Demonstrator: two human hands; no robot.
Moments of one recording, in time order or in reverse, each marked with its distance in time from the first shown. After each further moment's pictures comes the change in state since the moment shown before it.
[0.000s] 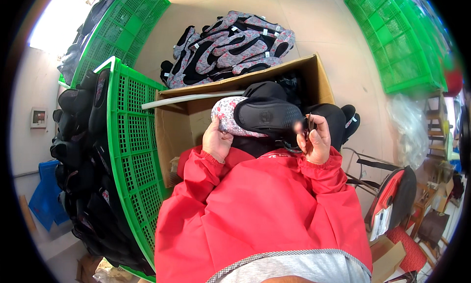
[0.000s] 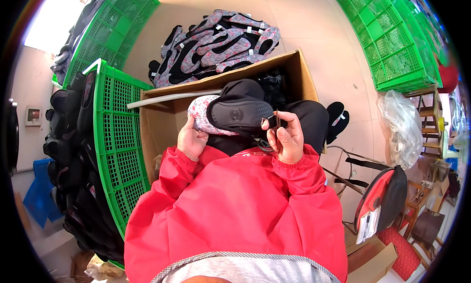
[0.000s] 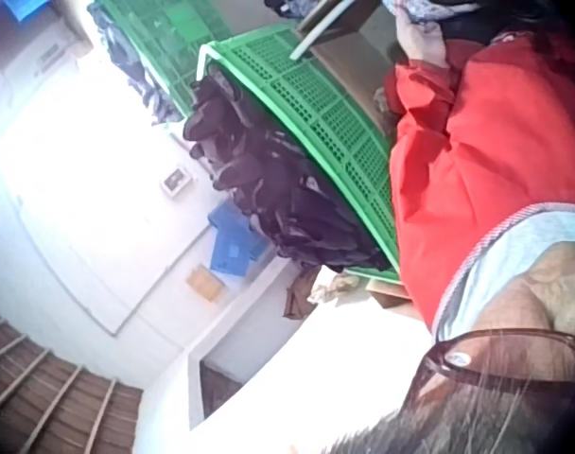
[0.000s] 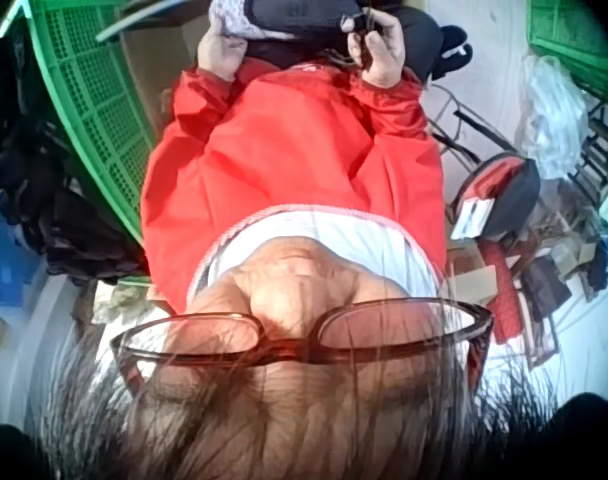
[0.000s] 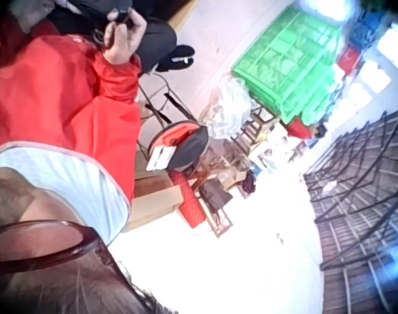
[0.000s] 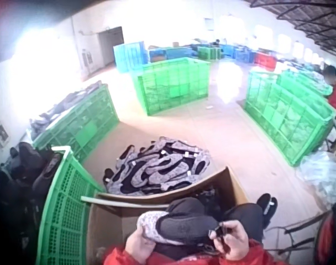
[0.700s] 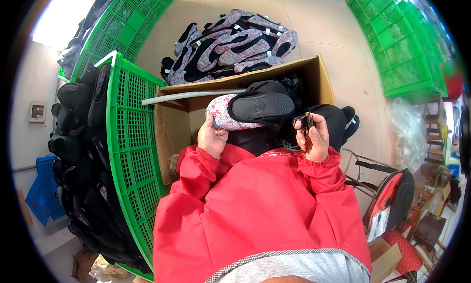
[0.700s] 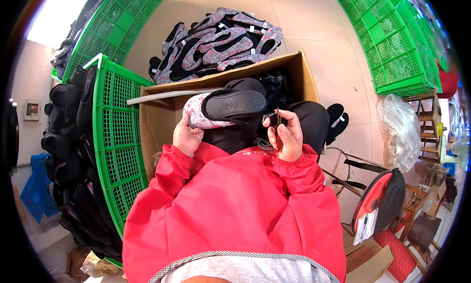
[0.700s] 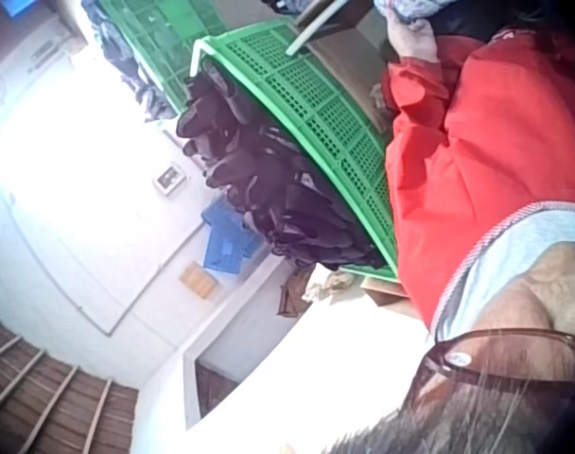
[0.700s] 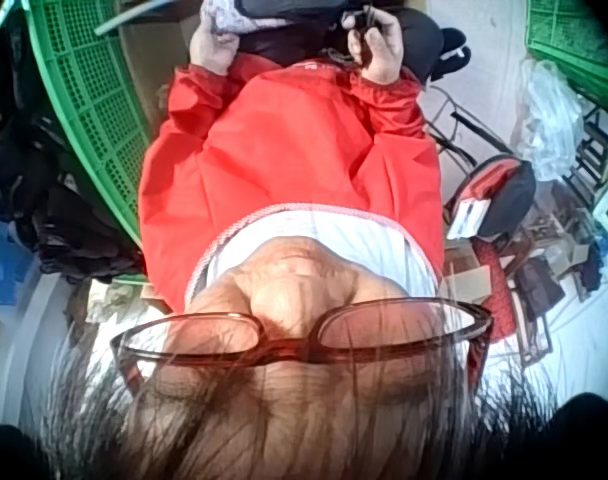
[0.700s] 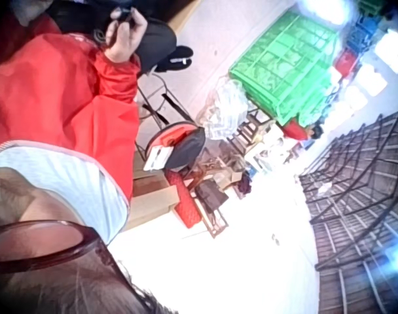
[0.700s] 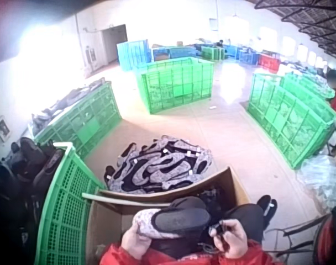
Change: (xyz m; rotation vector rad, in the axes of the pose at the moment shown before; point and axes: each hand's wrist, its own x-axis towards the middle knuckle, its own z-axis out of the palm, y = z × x) left_hand 0.005 0.014 -0.005 -0.115 0.111 -0.019; right_hand 0.003 0.009 -0.007 0.015 0.019 0.036
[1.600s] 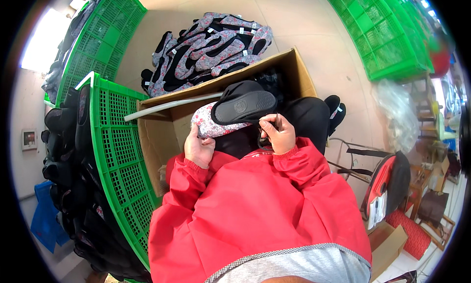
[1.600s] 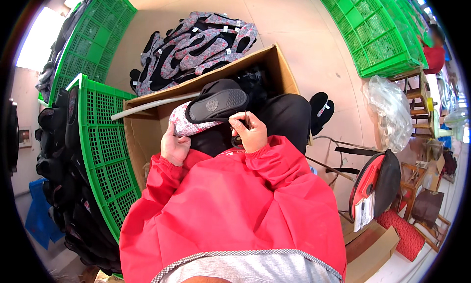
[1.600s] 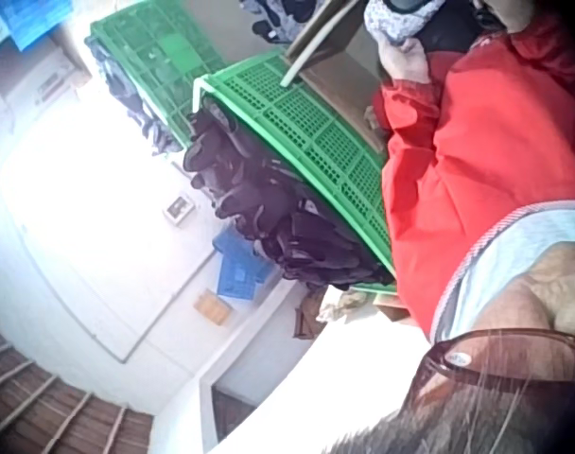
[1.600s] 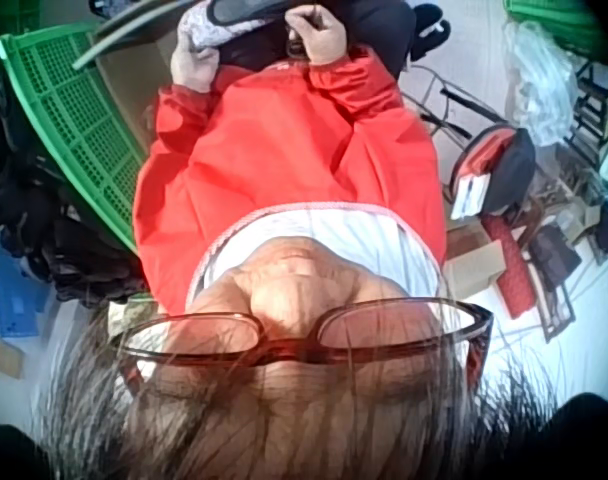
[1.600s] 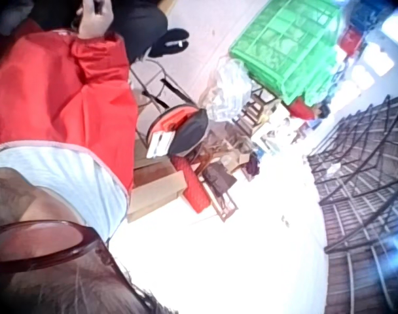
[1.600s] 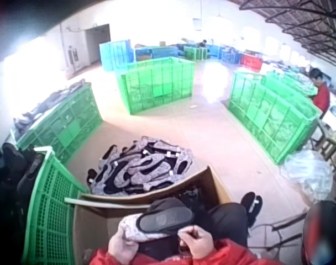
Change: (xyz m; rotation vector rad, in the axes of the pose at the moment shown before) left_hand -0.017 -0.012 0.013 0.026 -0.008 -0.018; right_hand 0.010 0.034 0.020 -0.445 0.269 0.136
